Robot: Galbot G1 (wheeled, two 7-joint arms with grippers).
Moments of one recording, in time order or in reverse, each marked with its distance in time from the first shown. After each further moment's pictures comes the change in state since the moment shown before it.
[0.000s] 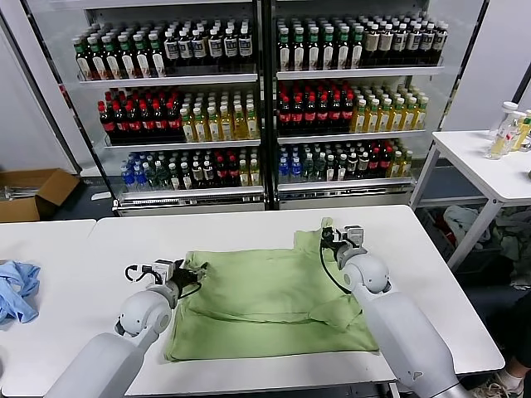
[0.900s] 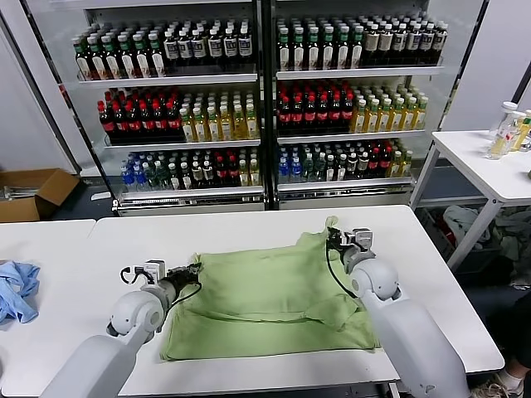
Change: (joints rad) left arm 0.050 0.023 -0.076 -0.052 -0.161 -0.025 0.075; right arm -0.091 -0.066 0.061 0.170 0.010 0.004 0.005
